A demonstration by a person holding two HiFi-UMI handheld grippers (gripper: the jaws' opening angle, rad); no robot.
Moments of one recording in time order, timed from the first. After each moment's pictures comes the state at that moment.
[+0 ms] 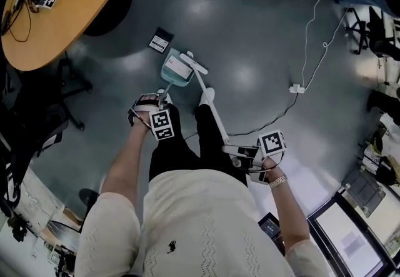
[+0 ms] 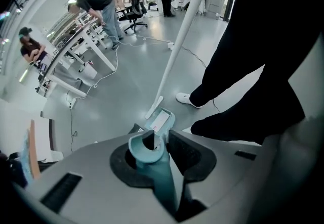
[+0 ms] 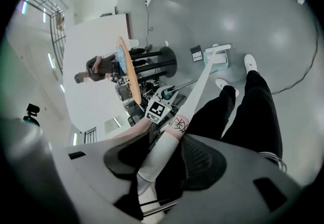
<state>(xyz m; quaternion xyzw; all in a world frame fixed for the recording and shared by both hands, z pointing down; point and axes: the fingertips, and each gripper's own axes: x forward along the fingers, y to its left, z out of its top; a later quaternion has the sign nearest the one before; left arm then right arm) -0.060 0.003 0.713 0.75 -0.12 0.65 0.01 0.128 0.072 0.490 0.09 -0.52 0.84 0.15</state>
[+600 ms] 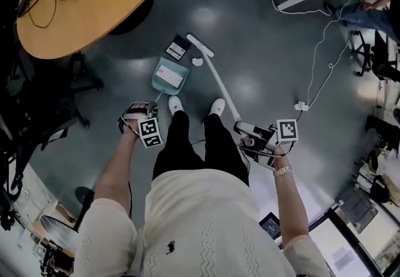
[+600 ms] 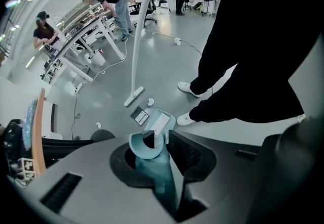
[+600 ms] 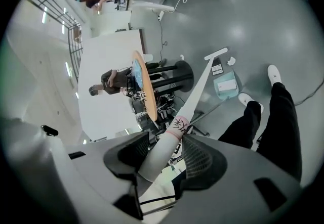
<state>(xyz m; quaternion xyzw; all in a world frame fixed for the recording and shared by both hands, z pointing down) -0.195 0.032 0.695 0.74 -0.15 0.65 0.04 0.062 -0.035 0.482 0.14 -0.53 0.83 0.06</state>
